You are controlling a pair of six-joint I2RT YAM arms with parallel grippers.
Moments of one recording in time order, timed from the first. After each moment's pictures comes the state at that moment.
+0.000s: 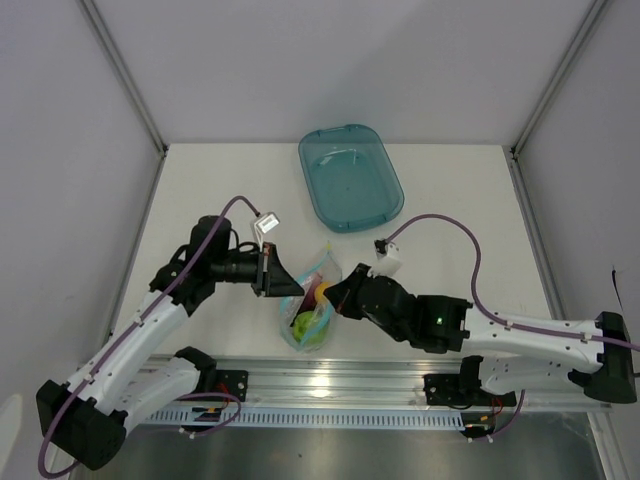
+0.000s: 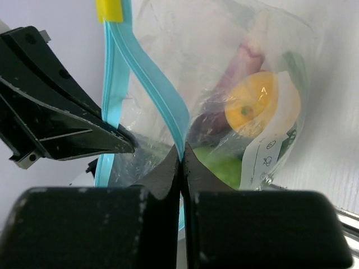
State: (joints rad) left arm -0.45 0.88 0.78 -0.44 0.91 -0.47; right arm 1.32 1.06 0.90 -0.31 0.55 1.21
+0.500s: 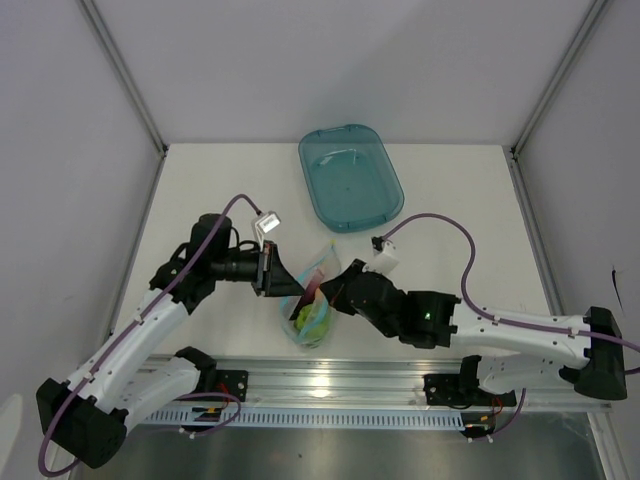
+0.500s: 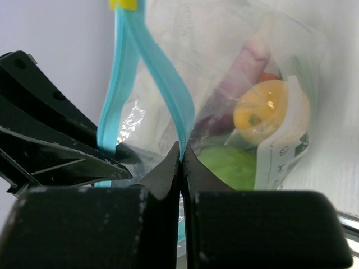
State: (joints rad) left arm -0.45 0.91 0.79 -0.45 0.91 -0.42; right arm 1.30 1.15 0.93 -0.32 0.59 1.28
